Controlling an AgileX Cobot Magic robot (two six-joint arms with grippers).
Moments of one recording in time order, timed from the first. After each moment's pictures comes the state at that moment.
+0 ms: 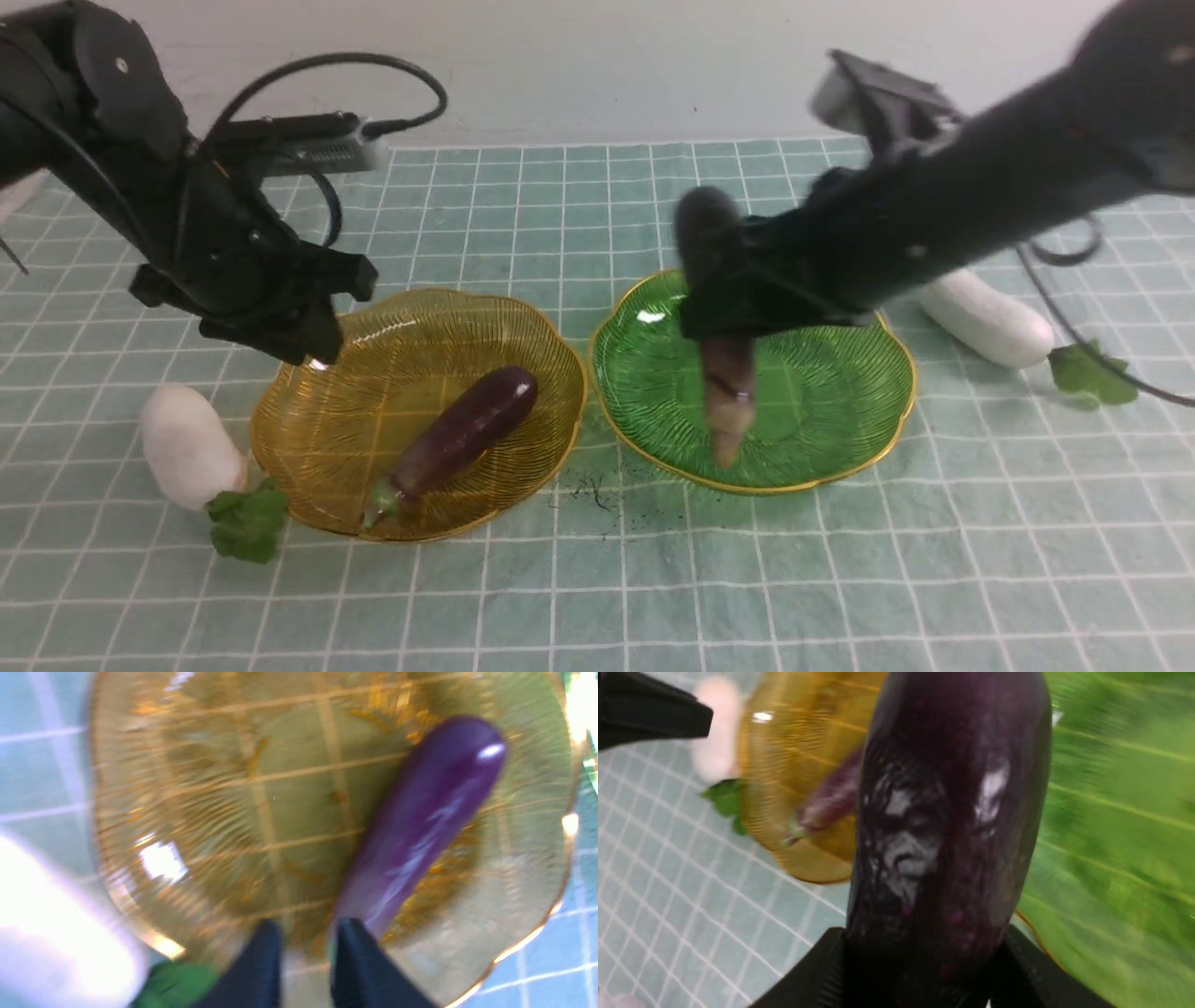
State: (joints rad) right arm 0.41 1.69 -1.41 0.66 0.92 -0.28; left arm -0.06 1.74 -1.45 -0.19 1.06 0.11
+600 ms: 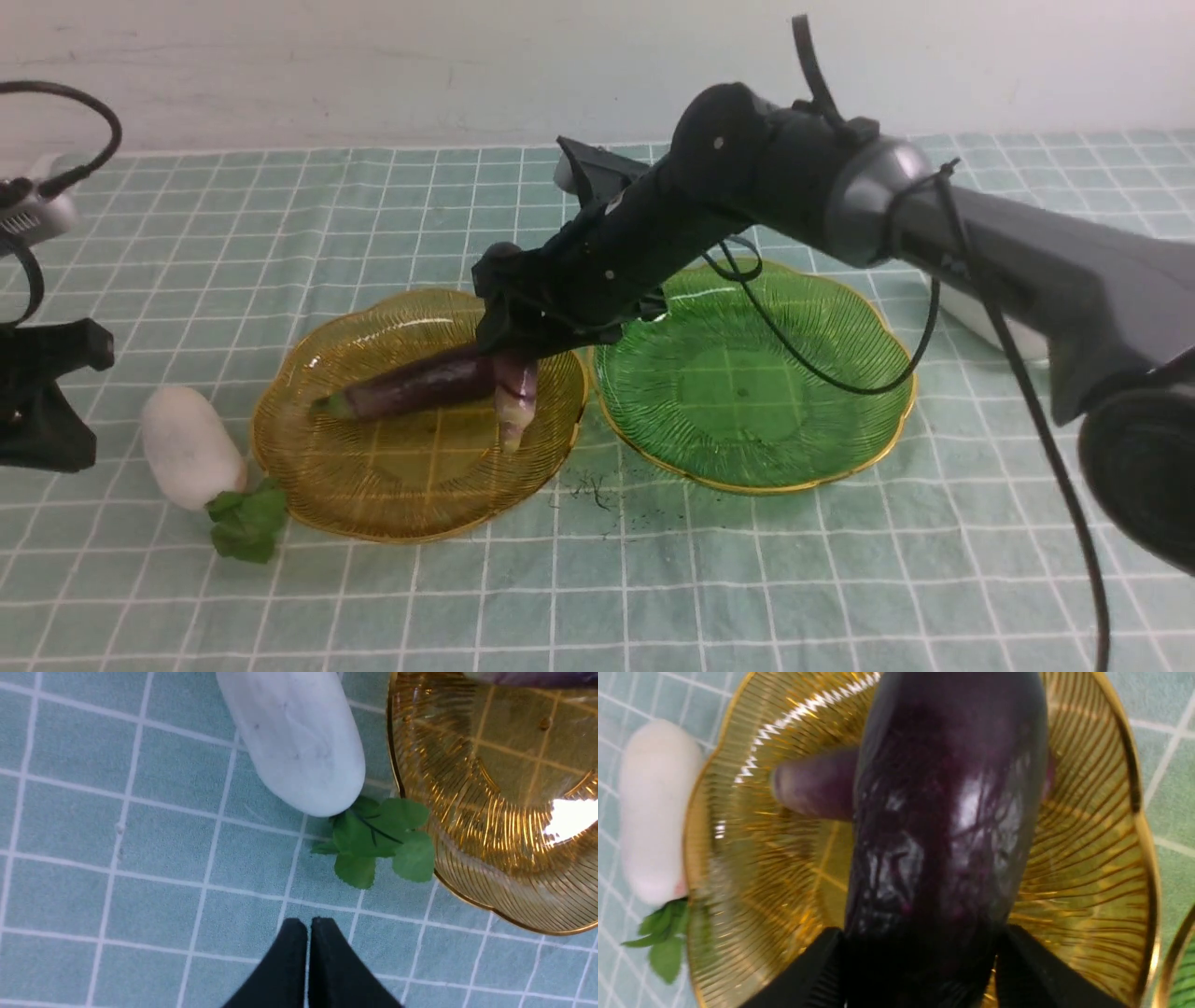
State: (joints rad) right arm 0.55 2.32 -2.03 0.62 0.94 -0.06; left arm 0.33 1.50 -1.11 -0.31 1.05 0.17
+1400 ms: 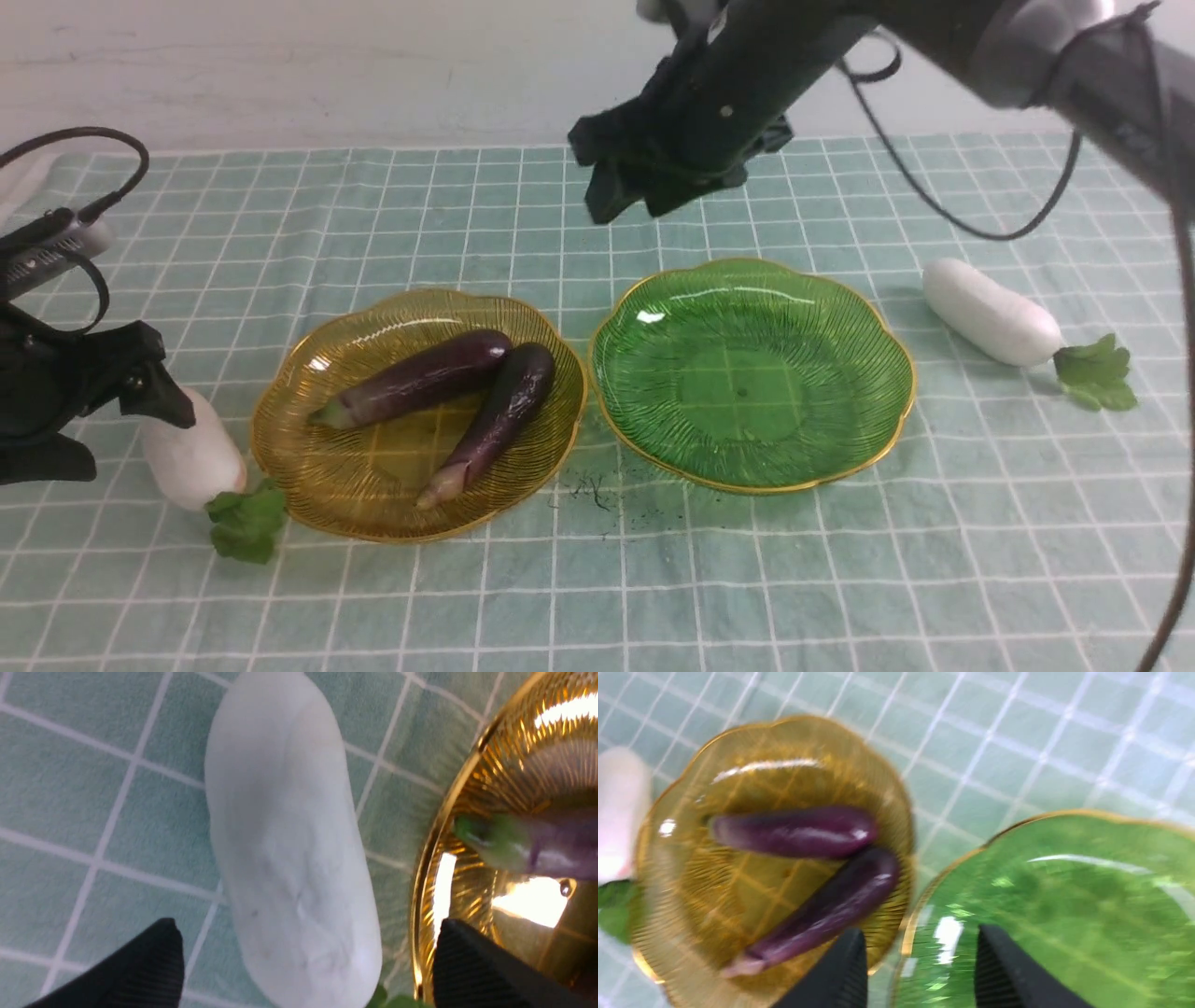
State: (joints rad) right arm 0.47 2.09 -2.23 0.22 1.25 -0.03; left arm 0.33 1.75 -1.13 -0.49 0.78 0.19
